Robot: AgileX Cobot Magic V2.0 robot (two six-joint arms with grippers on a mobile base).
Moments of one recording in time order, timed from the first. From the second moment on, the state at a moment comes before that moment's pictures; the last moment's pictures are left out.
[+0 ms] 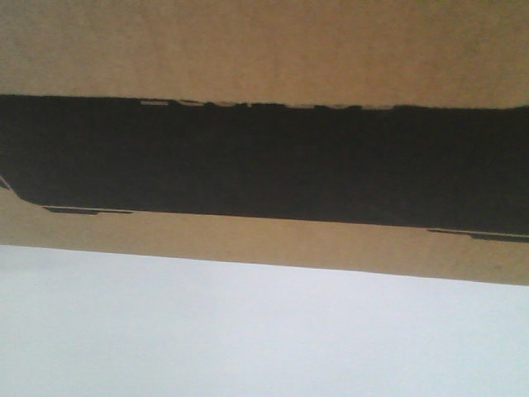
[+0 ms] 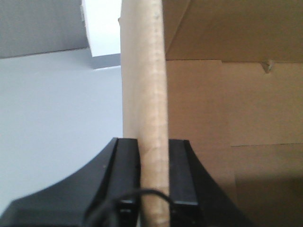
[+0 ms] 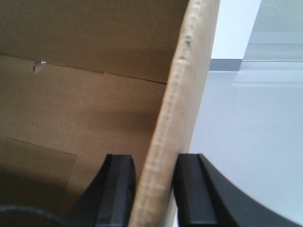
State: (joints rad) left arm -0.42 0.75 -1.07 0.05 0.78 -0.14; right arm 0.06 0.58 -1.05 0.12 0.93 -0.02
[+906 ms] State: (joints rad) left arm -0.42 0.75 -1.07 0.05 0.78 -0.14; right arm 0.06 0.58 -1.05 0.12 0.93 -0.02
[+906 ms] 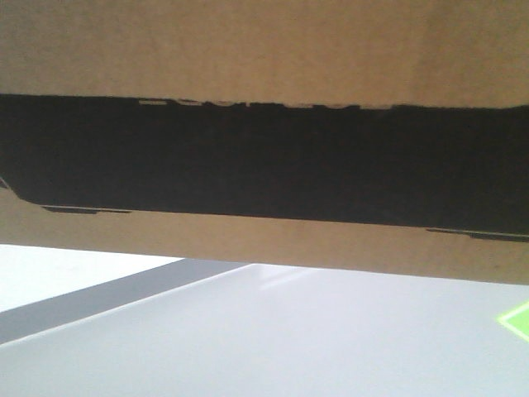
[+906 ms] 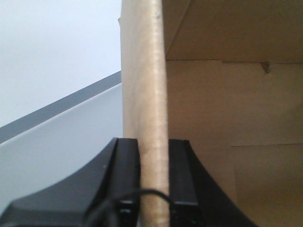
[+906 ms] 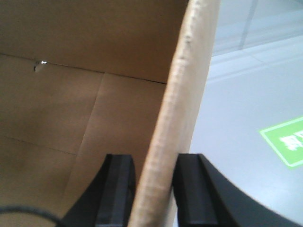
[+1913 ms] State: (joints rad) left arm -0.42 0.75 -1.07 0.05 0.78 -0.14; right arm 0.06 0.58 -1.05 0.12 0.93 -0.02
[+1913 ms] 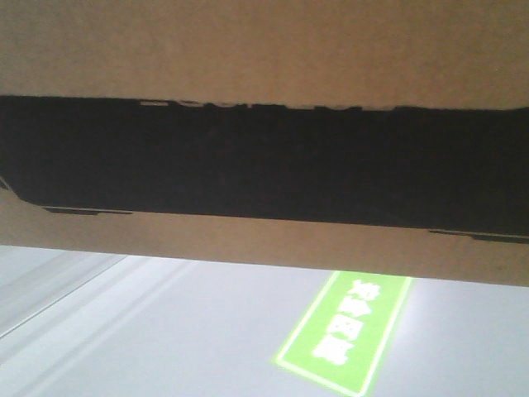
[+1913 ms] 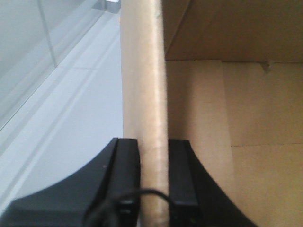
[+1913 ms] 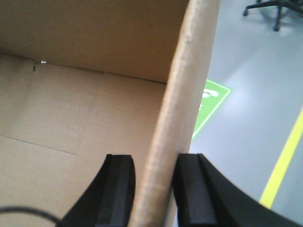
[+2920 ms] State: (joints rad) left arm -0.42 0.75 -1.07 0.05 0.78 -0.14; right arm 0.06 0.58 -1.05 0.12 0.94 -0.02
